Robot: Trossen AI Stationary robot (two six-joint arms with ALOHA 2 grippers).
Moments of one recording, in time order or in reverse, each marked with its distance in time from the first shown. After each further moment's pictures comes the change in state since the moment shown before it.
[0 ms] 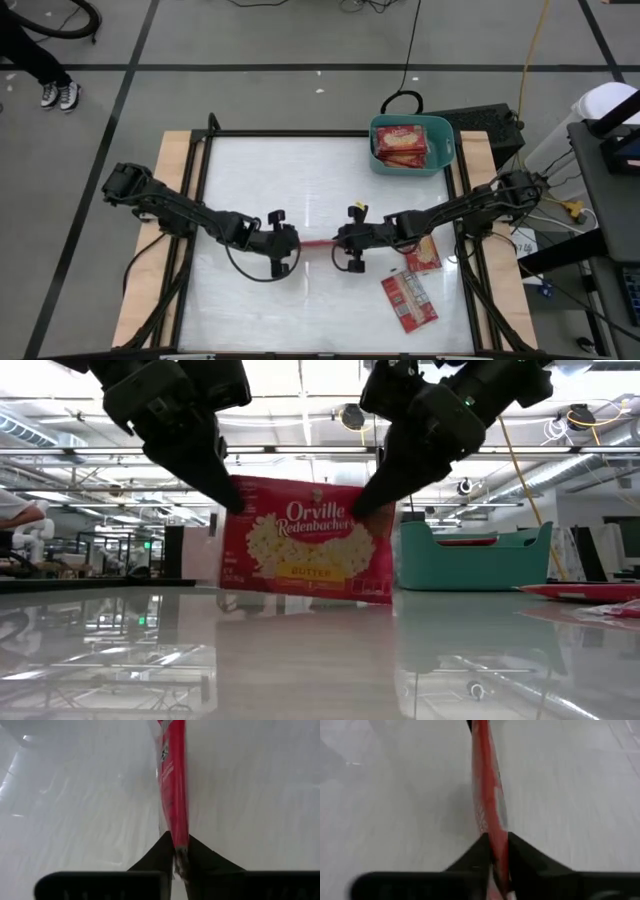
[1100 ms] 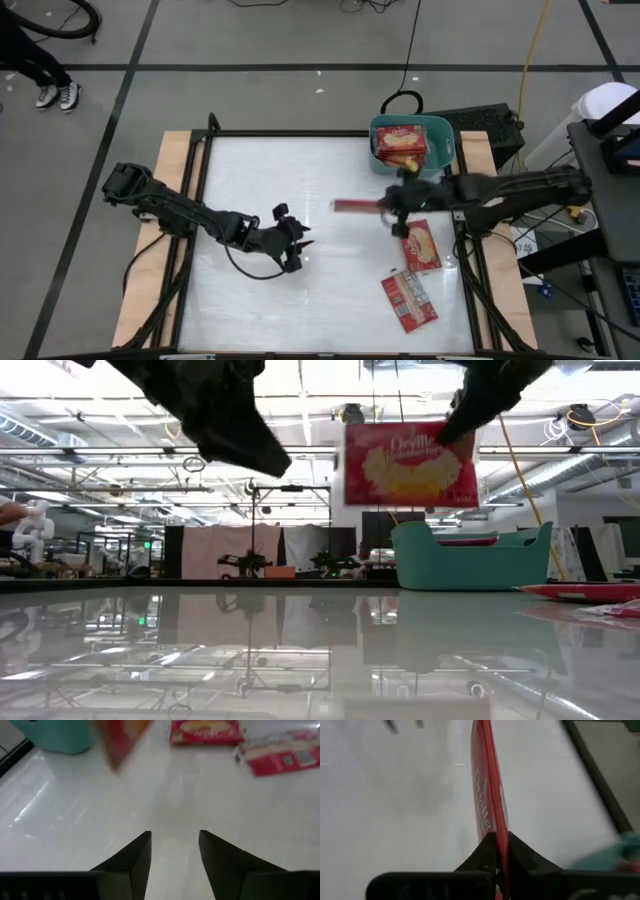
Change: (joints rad) left arm 0.000 0.000 0.000 0.226 -0.174 -0.022; right arm -0.147 -0.565 0.015 -0.623 0.029 -0.057
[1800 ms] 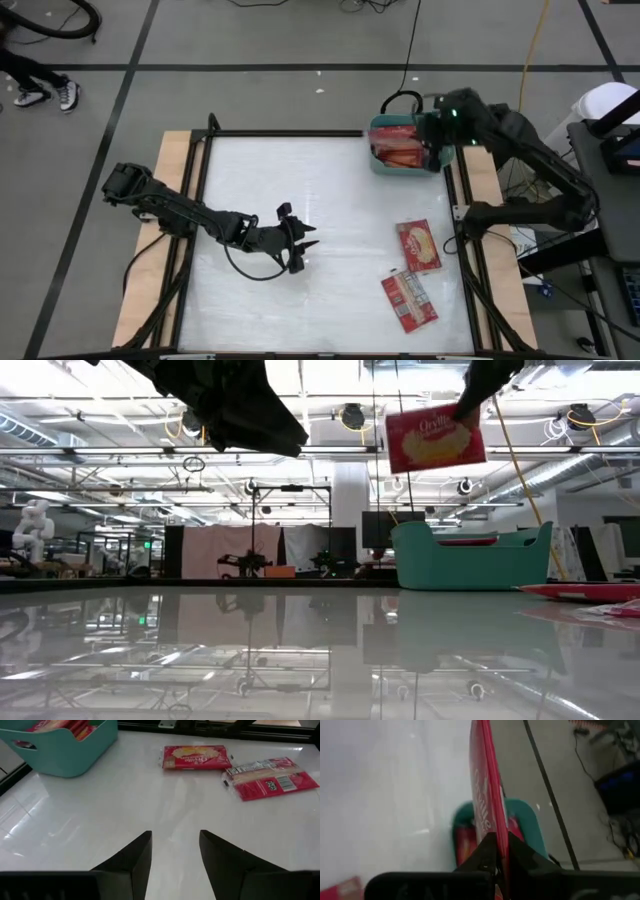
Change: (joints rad) left arm -0.002 0.000 0.000 0.115 0.000 0.048; right arm -0.685 0.019 0.459 -0.439 -0.222 -0.575
